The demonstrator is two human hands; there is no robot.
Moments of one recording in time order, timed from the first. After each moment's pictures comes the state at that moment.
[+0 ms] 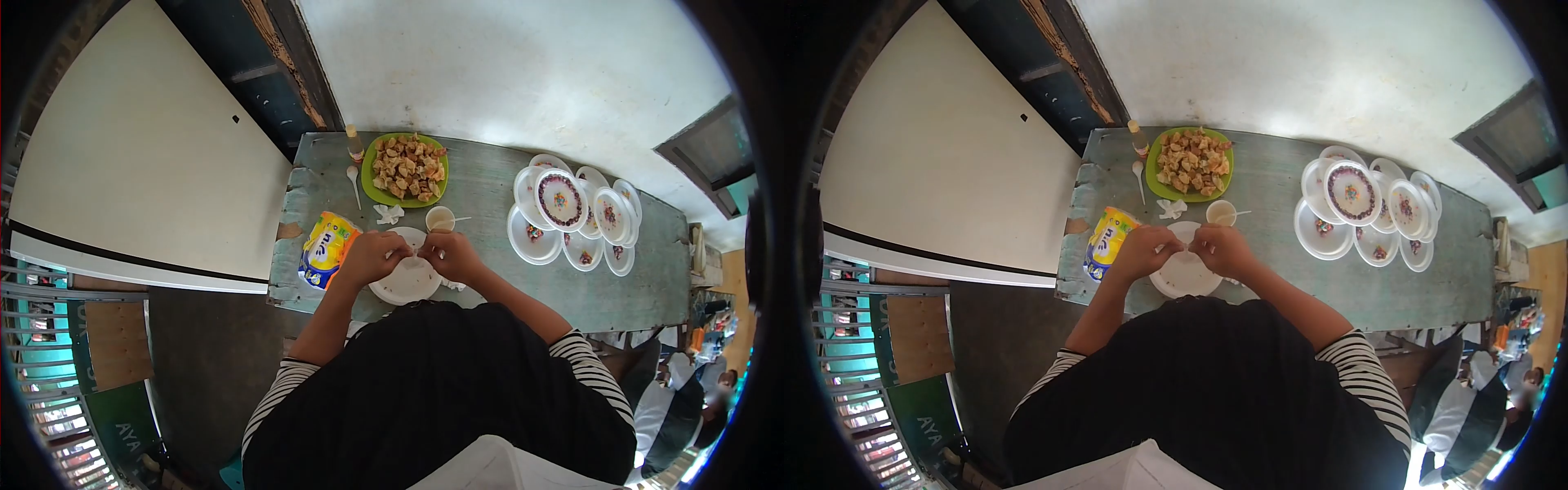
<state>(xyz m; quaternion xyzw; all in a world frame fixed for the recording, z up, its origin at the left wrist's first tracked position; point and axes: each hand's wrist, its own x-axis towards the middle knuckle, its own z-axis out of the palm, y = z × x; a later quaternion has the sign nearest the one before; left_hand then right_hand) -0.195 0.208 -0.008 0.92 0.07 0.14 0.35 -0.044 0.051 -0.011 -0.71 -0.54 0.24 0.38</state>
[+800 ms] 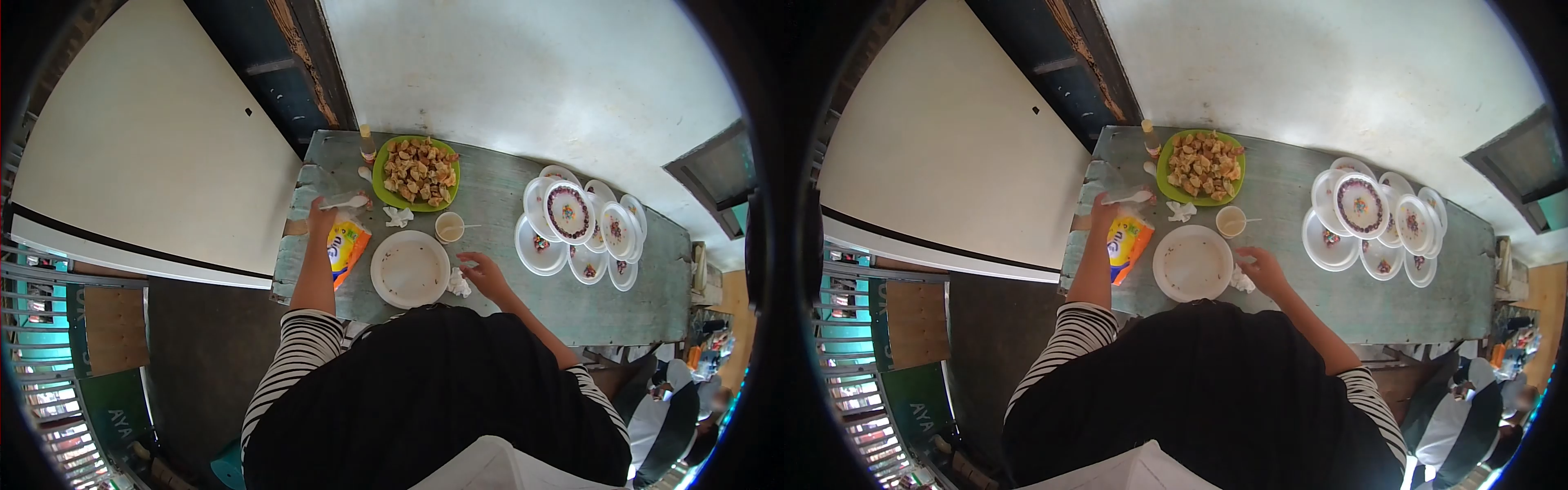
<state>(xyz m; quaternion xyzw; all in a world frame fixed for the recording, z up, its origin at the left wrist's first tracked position) -0.224 0.389 -0.196 0.74 0.56 0.18 0.32 -0.016 -0.011 -0.102 -0.74 -0.33 0.38 0.45</state>
